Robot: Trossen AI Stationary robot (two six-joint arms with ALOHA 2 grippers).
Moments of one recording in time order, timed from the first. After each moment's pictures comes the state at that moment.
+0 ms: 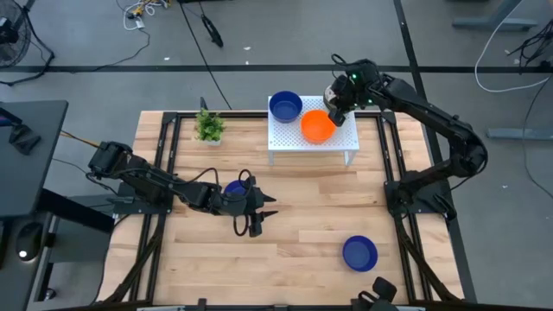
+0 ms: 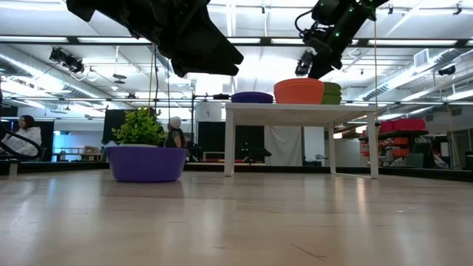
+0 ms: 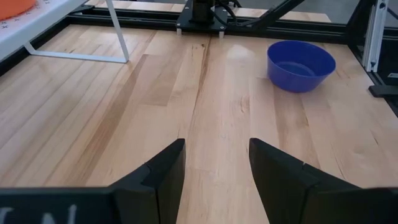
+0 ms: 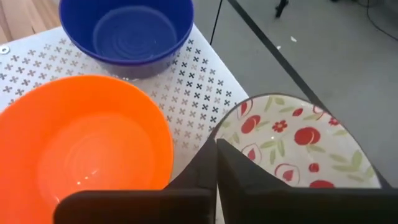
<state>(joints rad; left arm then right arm) -0.30 1.54 0.83 0.26 -0.40 -0.23 -0.75 1.40 1.36 -0.79 -0.04 -0.24</state>
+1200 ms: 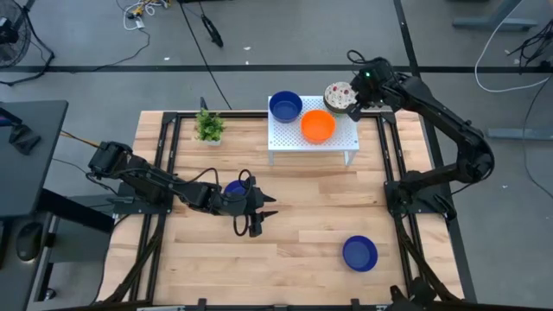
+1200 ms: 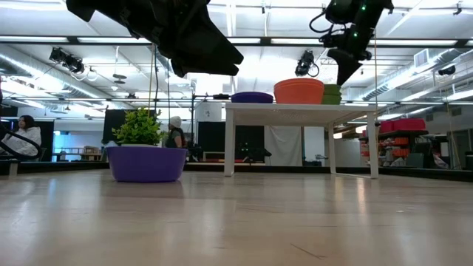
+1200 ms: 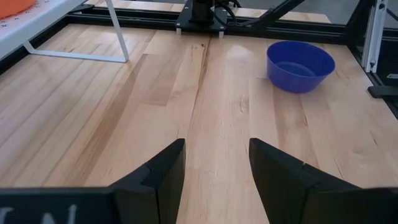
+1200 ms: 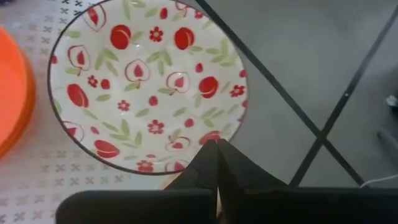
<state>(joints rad) -0.30 1.54 0.83 0.26 -0.40 -0.23 -0.83 1.32 1.36 -0.97 0.25 -0.22</state>
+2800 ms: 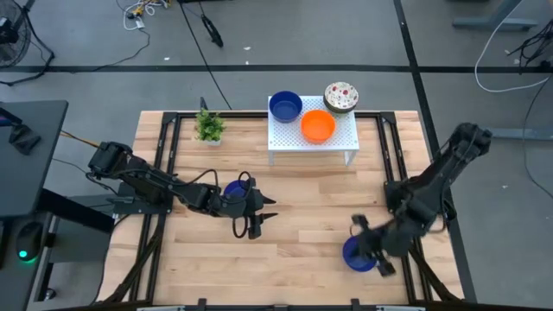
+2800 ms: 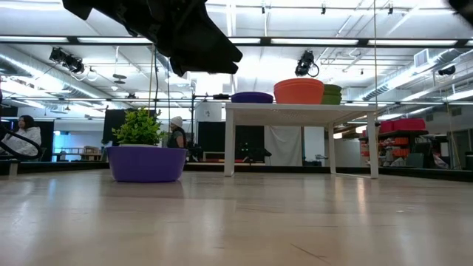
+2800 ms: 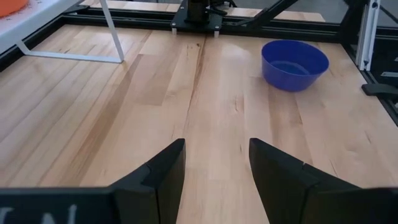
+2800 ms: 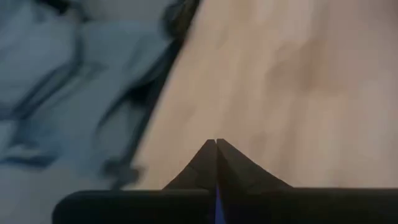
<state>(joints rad) -0.31 1.54 0.83 0.26 -0.40 -0.23 0.84 1.15 0.81 -0.45 0.20 0.50</state>
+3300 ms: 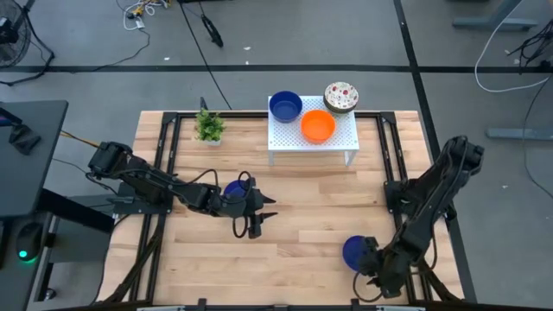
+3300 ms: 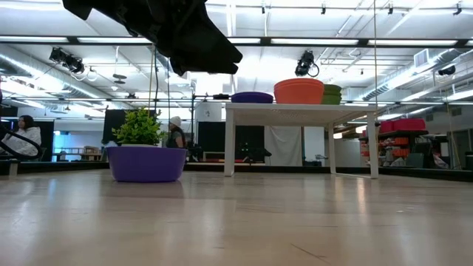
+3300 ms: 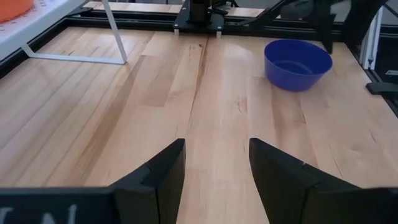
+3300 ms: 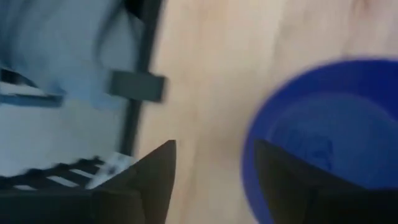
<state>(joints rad) -0.31 1.54 0.83 0.26 -0.41 -0.22 1.01 1.45 0.81 -0.44 0.04 0.83</state>
